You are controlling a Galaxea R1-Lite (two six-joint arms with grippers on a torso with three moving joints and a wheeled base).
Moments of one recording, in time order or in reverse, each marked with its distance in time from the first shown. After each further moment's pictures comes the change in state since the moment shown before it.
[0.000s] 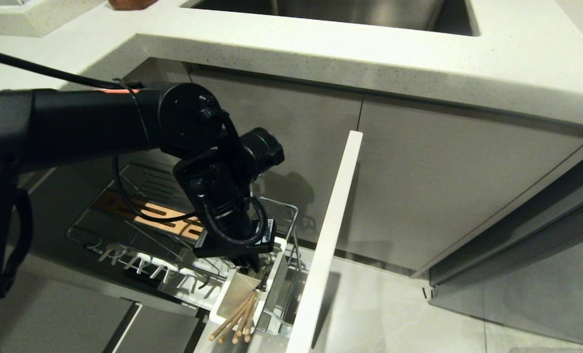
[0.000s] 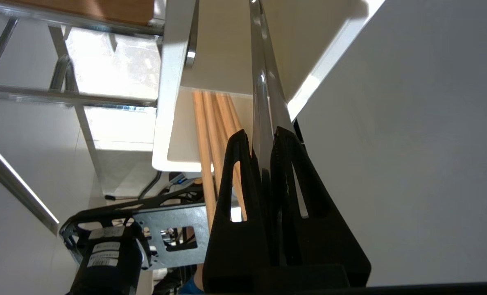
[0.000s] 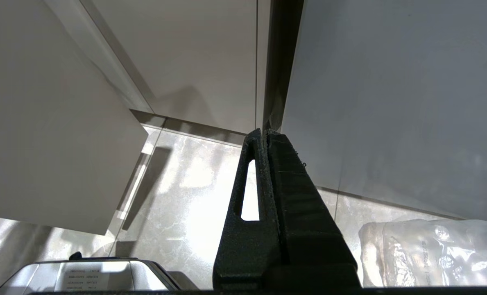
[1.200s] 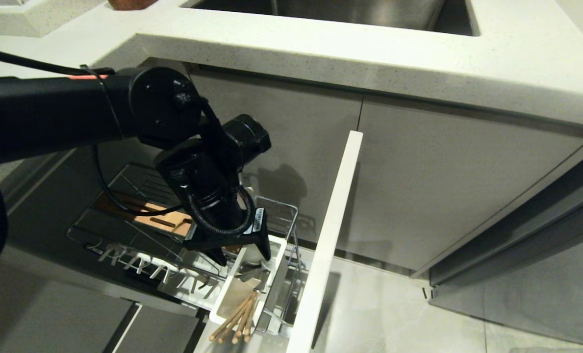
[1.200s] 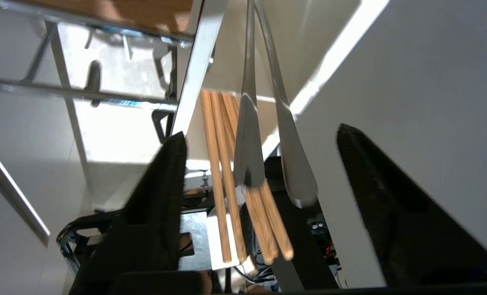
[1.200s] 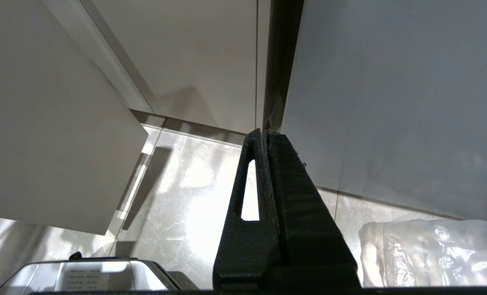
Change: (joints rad) left arm 0.029 -0.052 0.002 -0.011 0.002 0.000; right arm 0.000 0.000 0.000 0.000 0.000 0.000
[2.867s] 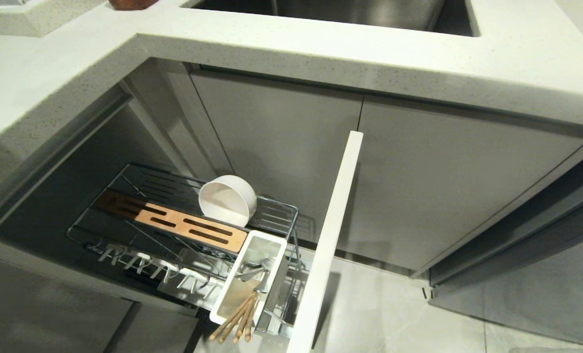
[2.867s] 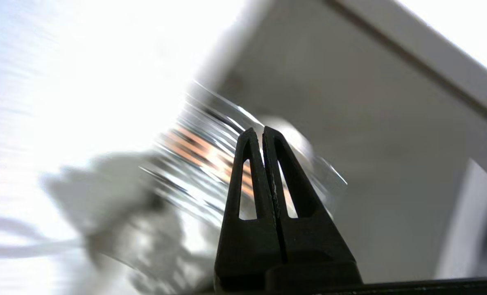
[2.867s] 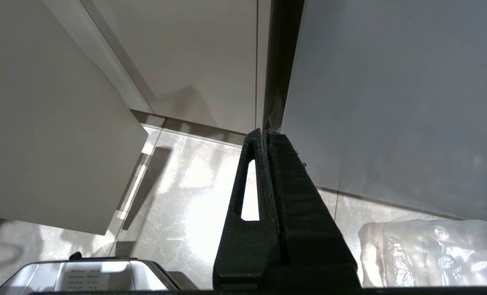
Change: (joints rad) left arm 0.092 -0.746 -0.002 -0.293 0.536 0.136; right arm 0.000 0.000 0.000 0.000 0.000 0.000
